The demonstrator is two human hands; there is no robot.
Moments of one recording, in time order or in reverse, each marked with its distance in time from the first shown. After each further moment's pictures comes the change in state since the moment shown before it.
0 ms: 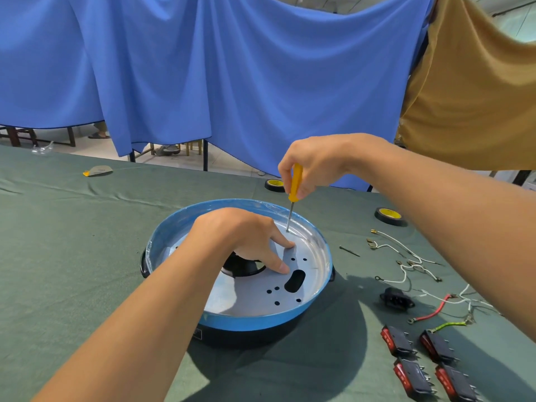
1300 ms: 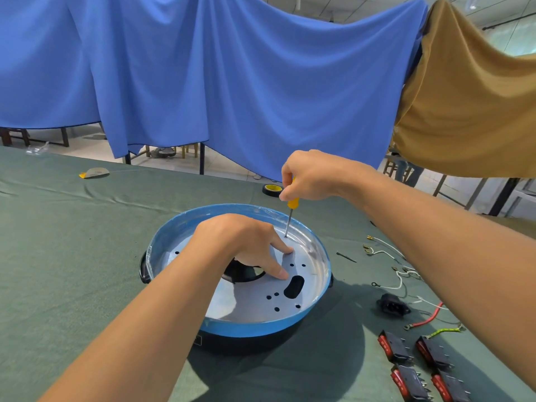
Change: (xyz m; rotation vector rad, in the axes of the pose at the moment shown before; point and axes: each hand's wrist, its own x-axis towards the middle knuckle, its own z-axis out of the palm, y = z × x) left_hand -0.007 0.003 -0.001 -0.006 0.009 0.003; right_hand 0.000 -0.011 0.020 0.061 0.209 0.145
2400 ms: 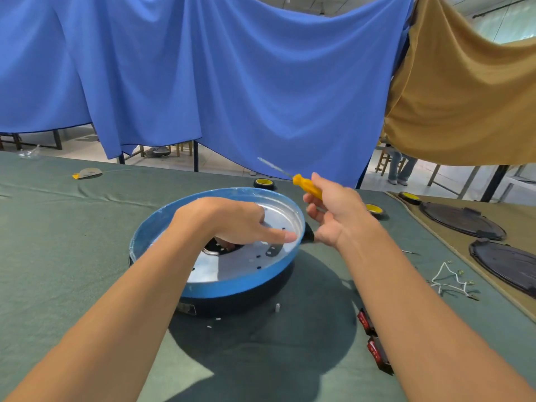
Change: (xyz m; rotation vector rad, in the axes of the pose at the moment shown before) left_hand -0.023 0.011 -0.015 -0.059 0.067 -0.030; right_hand -0.065 0.002 0.050 1.797 0.407 0.714
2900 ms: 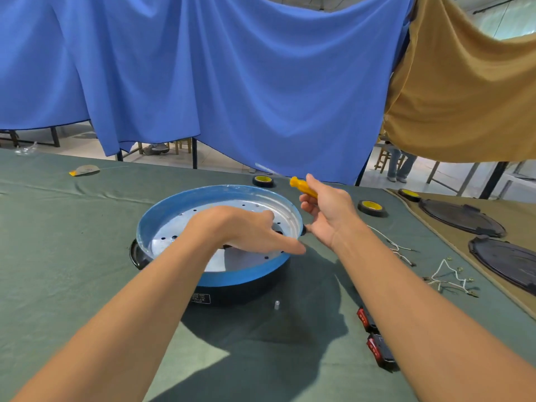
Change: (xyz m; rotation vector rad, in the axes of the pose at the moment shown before) left_hand 0.006 0.016 0.013 -0.096 -0.097 -0.091; right_hand 0.026 0.017 -0.001 0.026 -0.041 -0.065
